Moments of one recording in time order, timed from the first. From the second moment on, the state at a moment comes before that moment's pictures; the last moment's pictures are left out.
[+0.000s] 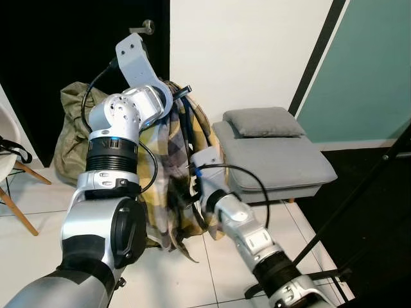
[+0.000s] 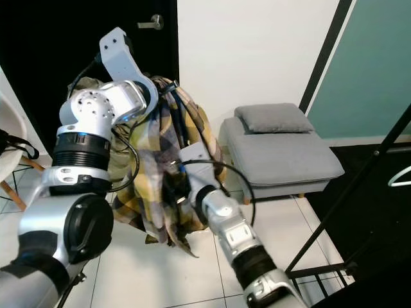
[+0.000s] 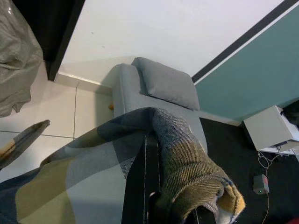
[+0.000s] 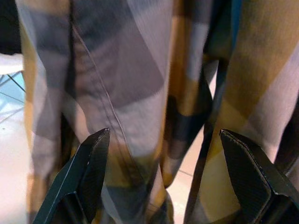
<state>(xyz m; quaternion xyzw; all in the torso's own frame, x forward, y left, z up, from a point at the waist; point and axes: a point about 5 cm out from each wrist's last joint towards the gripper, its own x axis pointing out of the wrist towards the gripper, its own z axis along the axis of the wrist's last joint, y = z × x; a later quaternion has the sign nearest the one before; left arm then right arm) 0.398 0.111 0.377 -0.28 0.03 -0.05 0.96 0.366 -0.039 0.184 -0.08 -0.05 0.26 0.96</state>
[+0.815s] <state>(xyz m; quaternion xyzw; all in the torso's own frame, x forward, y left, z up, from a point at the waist) 0.389 0.087 0.377 -0.31 0.06 -0.11 0.94 0.378 -0.030 0.183 0.05 -0.03 0.27 0.96</state>
